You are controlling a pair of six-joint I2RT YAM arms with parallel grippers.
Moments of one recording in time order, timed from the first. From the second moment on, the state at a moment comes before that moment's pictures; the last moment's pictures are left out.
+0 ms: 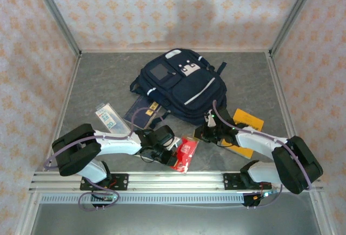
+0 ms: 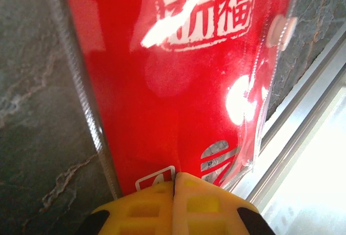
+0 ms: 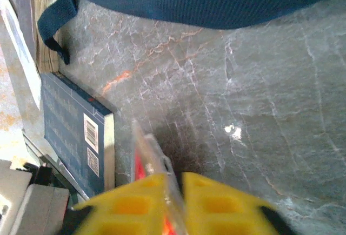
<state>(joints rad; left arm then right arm) -0.98 1.51 0.61 -0.22 0.44 -0.59 0.54 1.25 0.45 -0.14 -0.53 0.84</state>
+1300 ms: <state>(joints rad) -0.87 1.64 0.73 -0.18 0.45 -0.59 0.50 1.25 0.49 -0.41 -0.46 0.86</state>
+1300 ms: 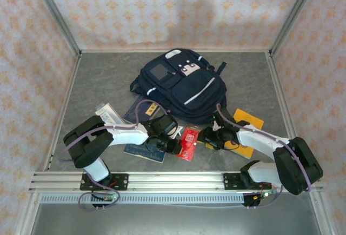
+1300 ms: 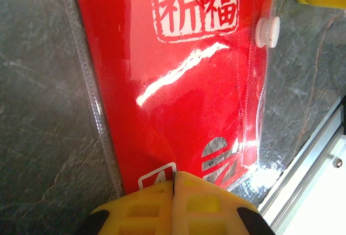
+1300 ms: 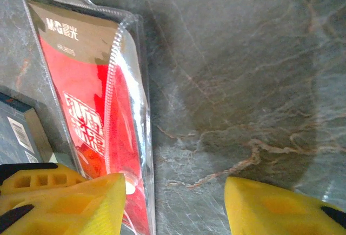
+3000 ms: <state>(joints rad) -0.84 1.65 0.68 -0.09 0.54 -0.60 0.39 1.49 0.51 0.03 -0.65 0.80</state>
